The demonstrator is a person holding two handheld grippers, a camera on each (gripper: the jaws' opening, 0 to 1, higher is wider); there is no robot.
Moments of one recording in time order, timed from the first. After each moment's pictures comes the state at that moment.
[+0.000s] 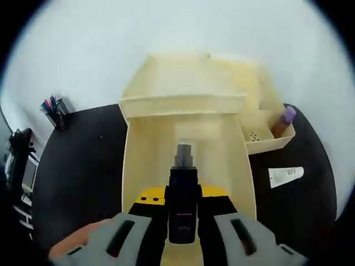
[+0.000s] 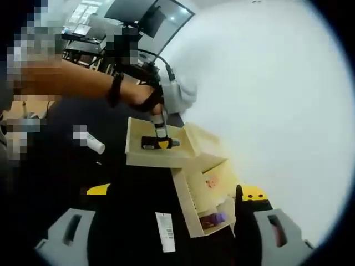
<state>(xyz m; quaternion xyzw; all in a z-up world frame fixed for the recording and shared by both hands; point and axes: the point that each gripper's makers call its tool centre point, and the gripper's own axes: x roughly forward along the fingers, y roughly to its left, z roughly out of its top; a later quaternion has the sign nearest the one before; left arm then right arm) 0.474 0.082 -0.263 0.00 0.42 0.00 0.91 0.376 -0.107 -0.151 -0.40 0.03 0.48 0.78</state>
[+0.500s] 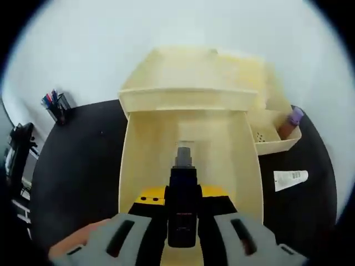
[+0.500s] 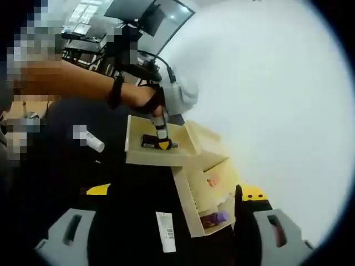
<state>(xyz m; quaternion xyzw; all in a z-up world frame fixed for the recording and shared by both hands) 0.476 0.085 -0.274 -0.01 0.42 0.01 0.91 0.380 -0.105 -0.156 -0.40 0.04 0.48 0.78</state>
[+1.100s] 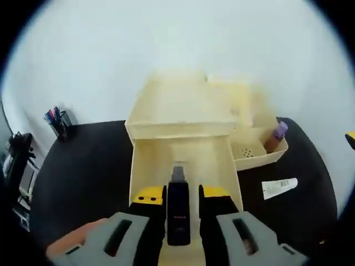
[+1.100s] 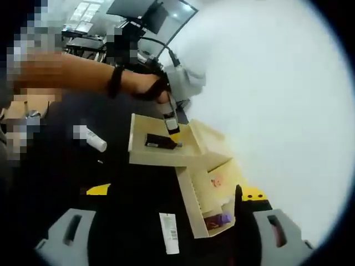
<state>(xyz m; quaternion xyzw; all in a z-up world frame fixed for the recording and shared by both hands) 0.470 0.076 -0.225 0.00 0.34 -0.01 0.94 0.377 -0.097 -0.165 -0.41 0.04 0.48 0.78</state>
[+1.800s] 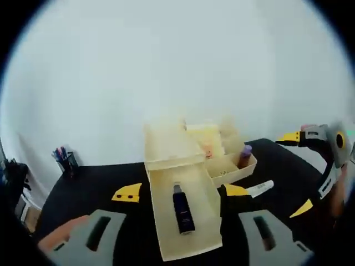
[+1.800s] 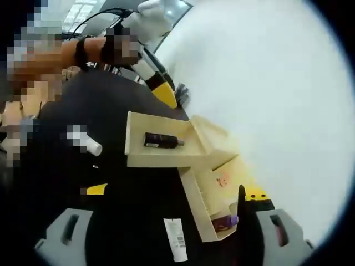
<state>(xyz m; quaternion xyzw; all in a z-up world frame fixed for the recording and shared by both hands) 0.411 0.095 -0.144 0.03 0.15 -0.10 0.98 0.393 -0.074 -0.177 -0.39 0.06 0.47 0.79</state>
